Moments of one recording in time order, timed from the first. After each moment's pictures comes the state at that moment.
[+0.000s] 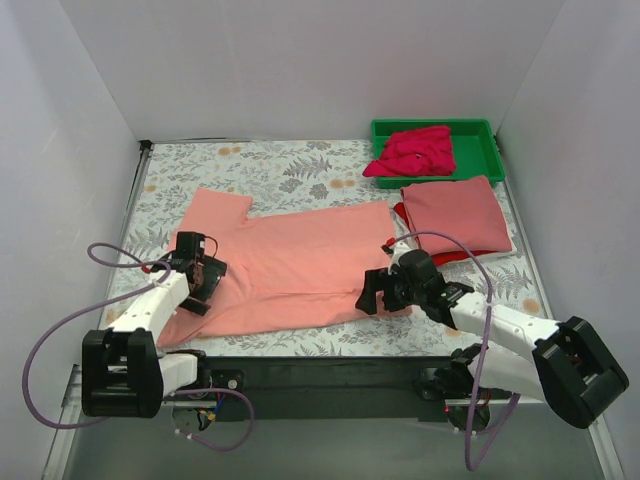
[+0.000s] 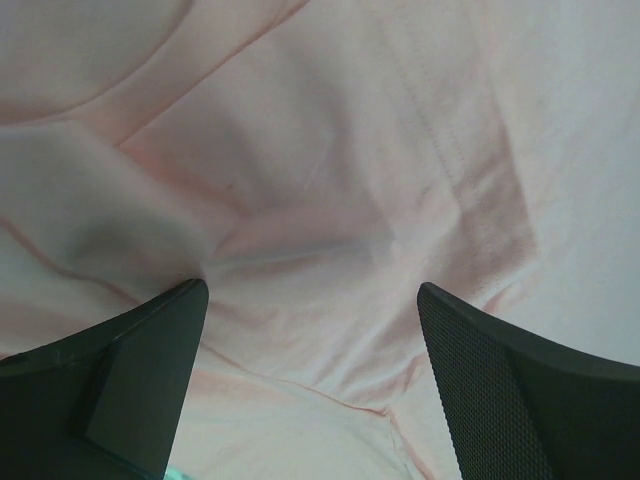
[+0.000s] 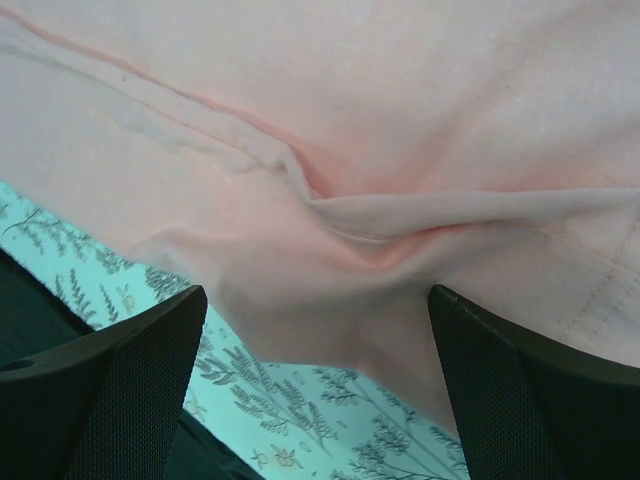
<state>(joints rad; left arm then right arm) -0.03 1.20 0.60 -0.59 -0.19 -1.18 0.64 1.14 0.41 -0.05 -0.22 0.45</state>
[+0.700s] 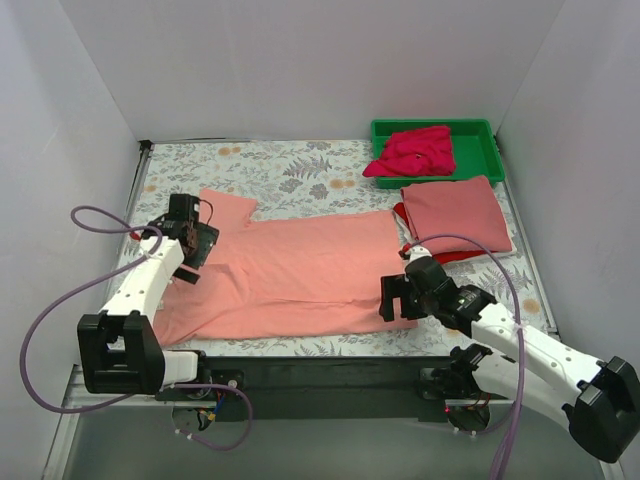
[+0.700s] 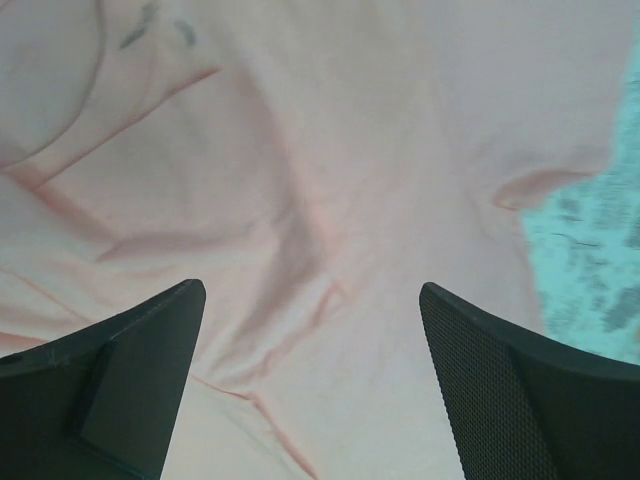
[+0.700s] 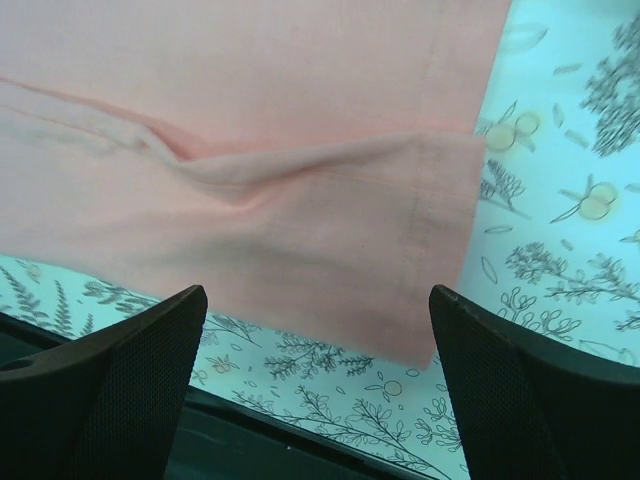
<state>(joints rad) -0.03 1.30 0.91 -0.81 -0.28 -1.21 0.72 0.88 0.46 -0.52 0.05 0.50</state>
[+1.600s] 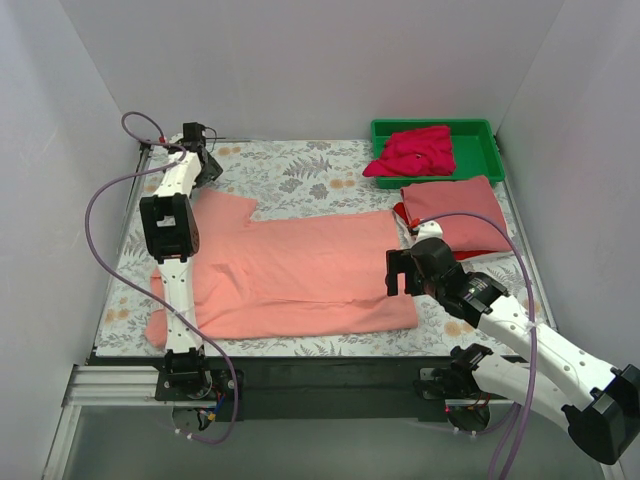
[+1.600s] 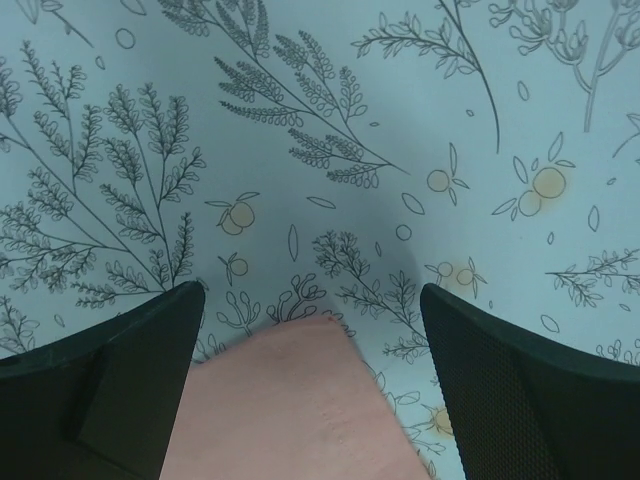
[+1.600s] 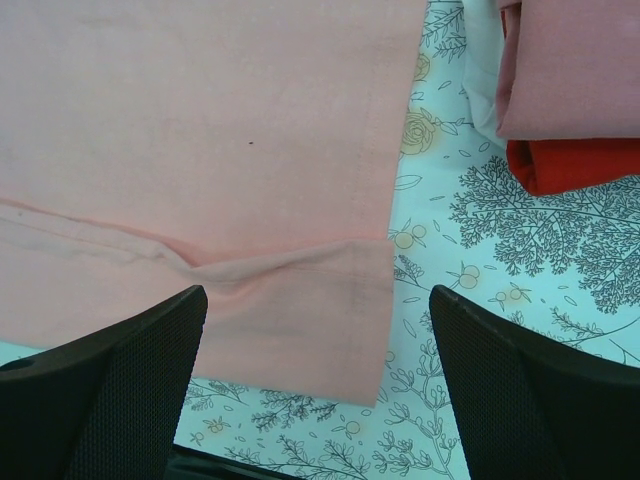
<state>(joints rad) 0.06 2.51 2.24 -0.76 -0.33 -0.65 0.71 0.87 0.67 -0.57 0.25 0.41</state>
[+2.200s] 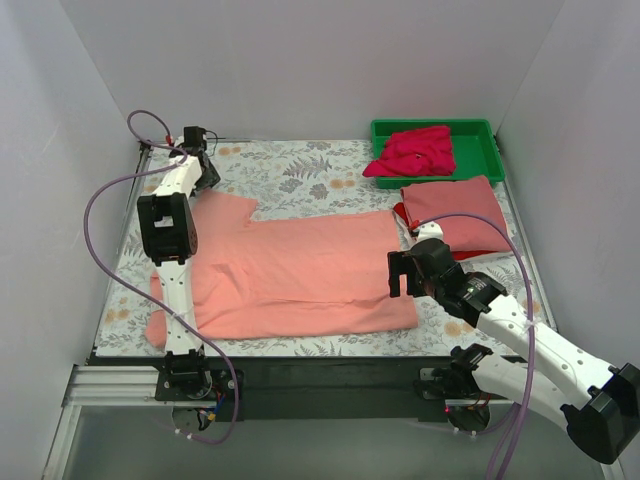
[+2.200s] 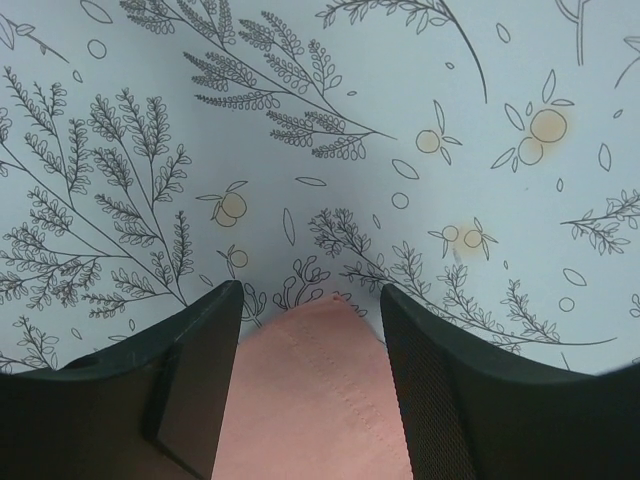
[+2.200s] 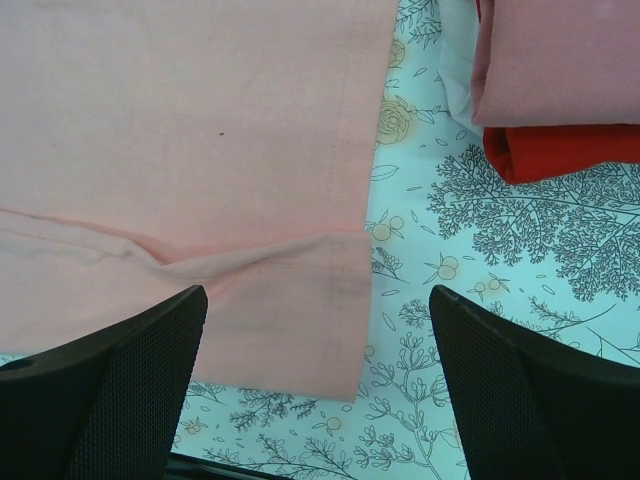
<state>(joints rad) 0.05 2.46 2.11 -0.66 -0.32 -0.48 0.69 0.88 0.66 -0.59 0.28 0.40</state>
